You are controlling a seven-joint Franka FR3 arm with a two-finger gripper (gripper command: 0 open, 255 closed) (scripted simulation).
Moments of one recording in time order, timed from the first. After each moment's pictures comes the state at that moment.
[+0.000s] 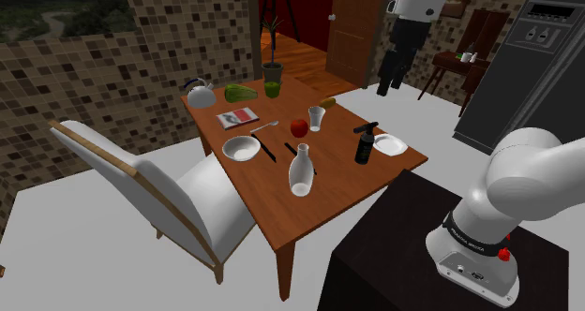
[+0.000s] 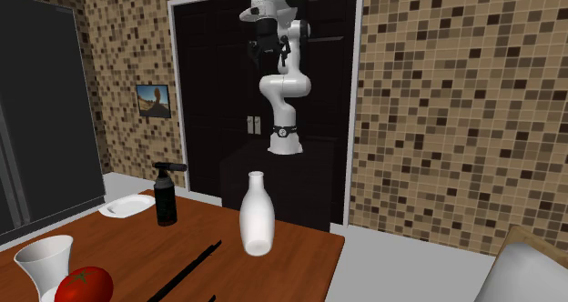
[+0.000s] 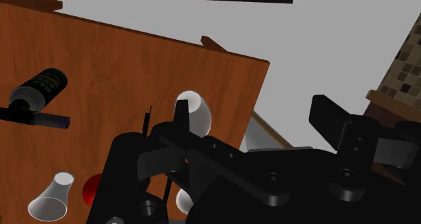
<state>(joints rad) 0.02 -0.80 -0.06 -2.45 0.08 1.67 -0.08</state>
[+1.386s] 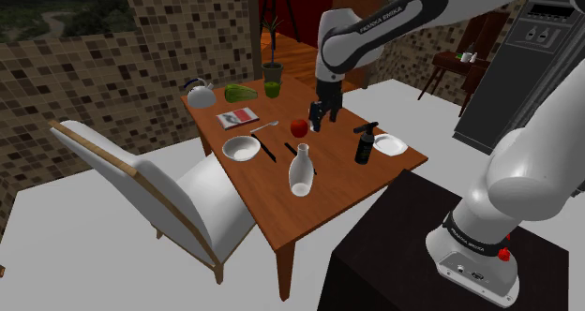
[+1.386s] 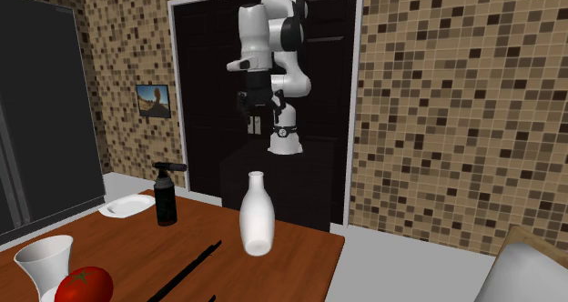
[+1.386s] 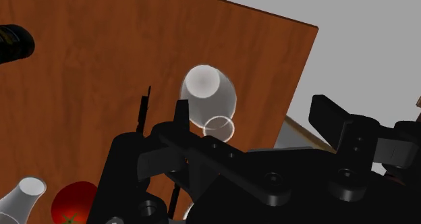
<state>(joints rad) 0.04 -0.09 -0.01 -2.30 0.06 2.15 -0.05</state>
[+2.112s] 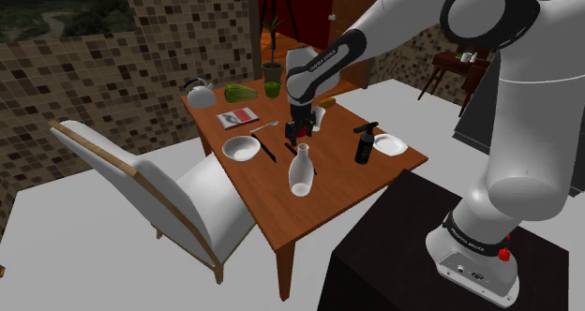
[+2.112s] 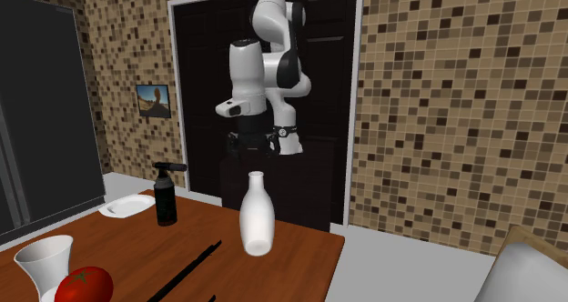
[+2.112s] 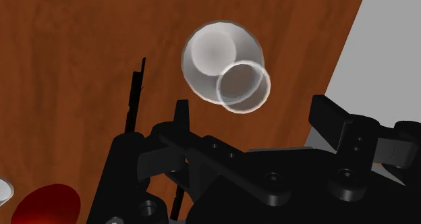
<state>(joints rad) 0.06 0.37 -0.01 -1.99 0.03 2.25 -0.01</state>
